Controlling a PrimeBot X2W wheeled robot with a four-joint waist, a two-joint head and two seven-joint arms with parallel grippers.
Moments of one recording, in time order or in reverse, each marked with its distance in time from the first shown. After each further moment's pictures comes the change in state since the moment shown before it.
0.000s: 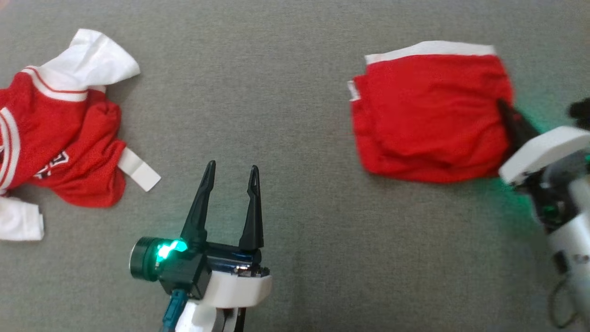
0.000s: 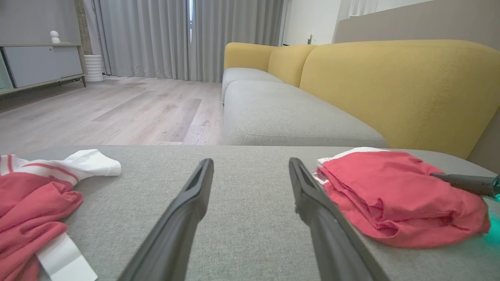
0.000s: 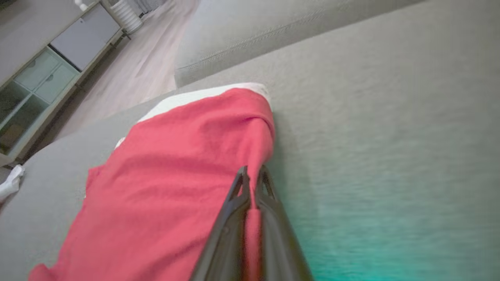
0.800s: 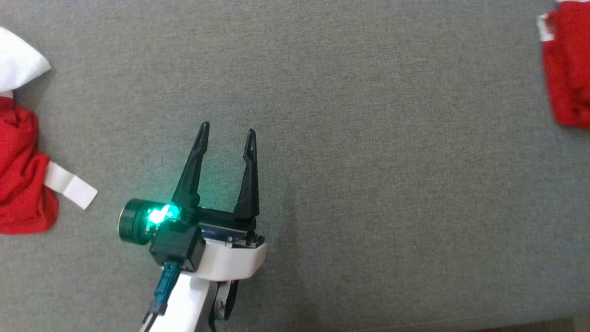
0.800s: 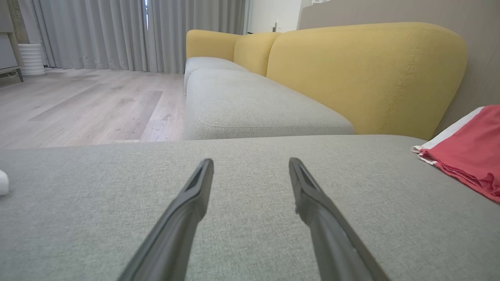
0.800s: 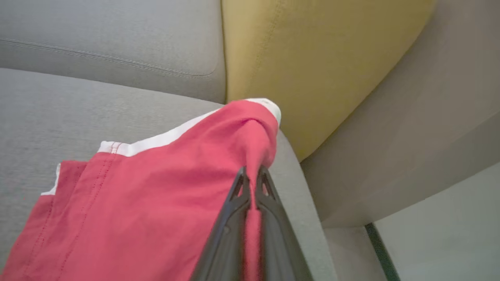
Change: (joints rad) left arm -0.109 -0.001 0.036 -0.004 0.046 -0.041 0.000; right arm -0.087 -0.450 -0.120 0.003 -0.267 0.000 -0.078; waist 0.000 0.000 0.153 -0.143
